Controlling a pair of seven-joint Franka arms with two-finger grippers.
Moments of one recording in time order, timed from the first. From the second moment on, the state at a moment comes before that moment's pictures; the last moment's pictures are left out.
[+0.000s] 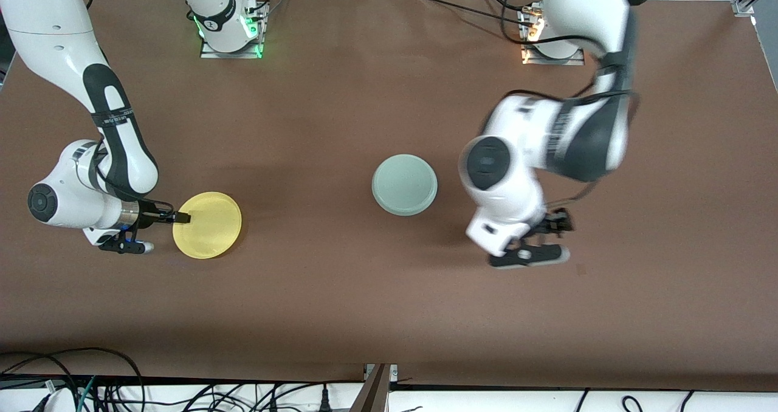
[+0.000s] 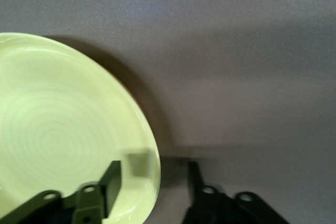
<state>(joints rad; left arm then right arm) -0.47 0.74 0.13 -0.93 0.31 1.57 -0.40 -0.06 0.67 -0.07 -1.73 0.21 2.21 -0.17</state>
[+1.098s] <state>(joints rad) -0.14 0.24 0.13 -1.27 -0.01 1.48 0.07 0.02 0.63 0.30 -1.61 0.26 2.15 0.29</state>
